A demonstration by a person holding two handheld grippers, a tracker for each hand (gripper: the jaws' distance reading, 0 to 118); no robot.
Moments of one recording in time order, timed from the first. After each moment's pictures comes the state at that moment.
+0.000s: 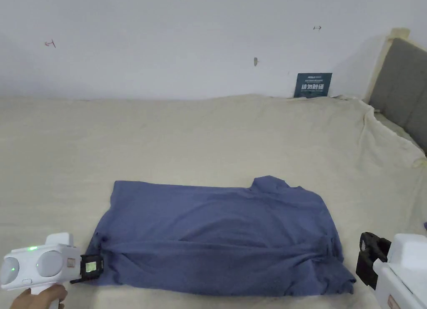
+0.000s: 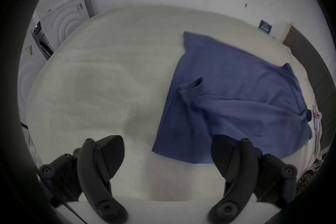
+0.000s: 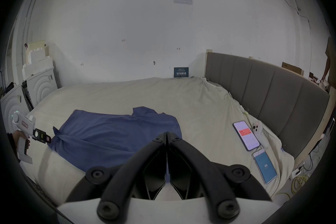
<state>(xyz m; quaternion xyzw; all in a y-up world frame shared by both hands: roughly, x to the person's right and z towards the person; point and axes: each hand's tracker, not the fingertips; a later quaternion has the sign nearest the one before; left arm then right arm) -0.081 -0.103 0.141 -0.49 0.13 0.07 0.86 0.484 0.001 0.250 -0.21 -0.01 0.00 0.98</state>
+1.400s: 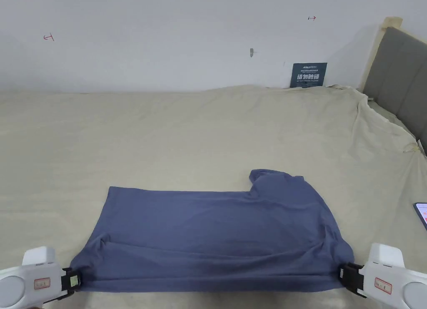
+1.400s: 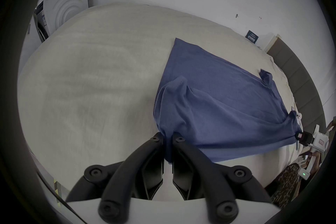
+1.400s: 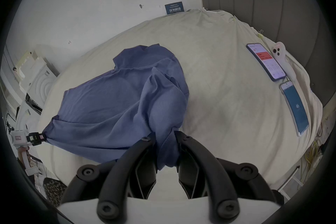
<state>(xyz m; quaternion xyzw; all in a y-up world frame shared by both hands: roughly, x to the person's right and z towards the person) -0.088 -0.082 0.255 -0.45 0.06 0.14 0.88 0.518 -0.071 0.243 -0.43 0.02 -0.11 0.90</state>
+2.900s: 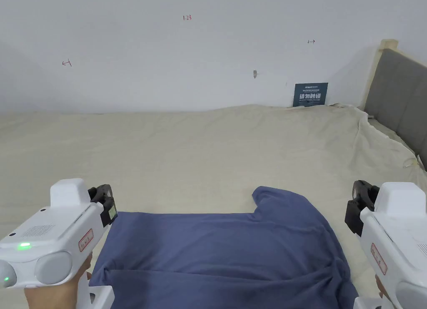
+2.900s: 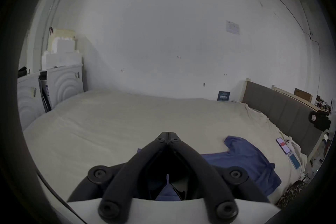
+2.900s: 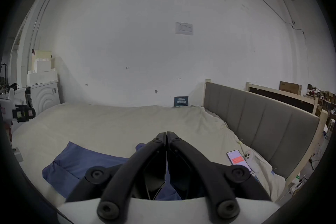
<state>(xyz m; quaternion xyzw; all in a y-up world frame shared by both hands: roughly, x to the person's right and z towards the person) 0.015 0.066 0.260 -0.15 0.04 0.05 0.99 0.469 0.076 0.277 -0.09 0.00 0.02 1.00</state>
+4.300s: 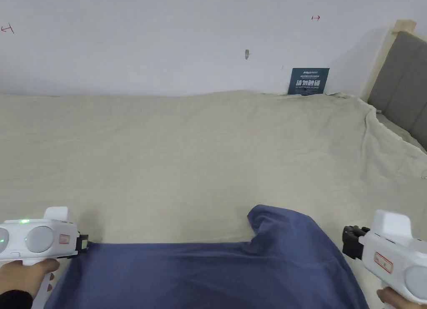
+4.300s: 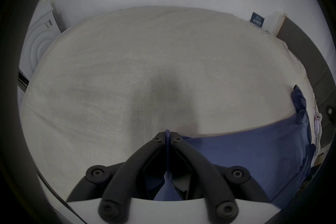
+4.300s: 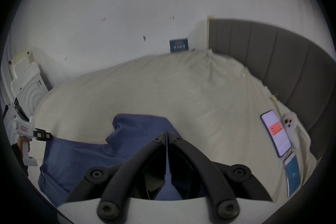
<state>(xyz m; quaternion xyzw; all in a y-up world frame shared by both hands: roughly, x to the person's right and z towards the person) -0.070 -0.099 -0.004 -0.46 0.04 0.04 0.88 0.505 -0.048 0.052 -0.34 0.00 -0.07 0.94</state>
